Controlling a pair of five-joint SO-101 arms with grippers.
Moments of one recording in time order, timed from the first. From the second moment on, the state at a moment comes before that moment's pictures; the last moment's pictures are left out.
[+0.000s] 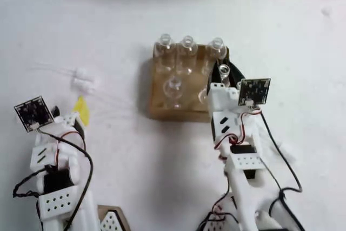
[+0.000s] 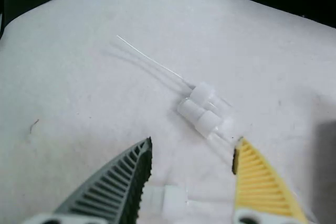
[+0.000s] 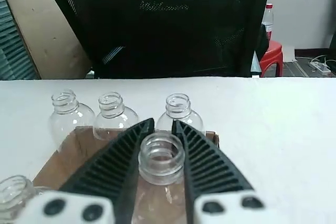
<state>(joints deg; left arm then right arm) -24.1 -81.5 93.9 26.1 10.2 -7.3 -36.8 80.0 -30.9 -2.6</state>
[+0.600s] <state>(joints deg) -21.6 -81.5 93.9 26.1 6.4 -7.6 -28.6 79.9 -35.6 -2.2</state>
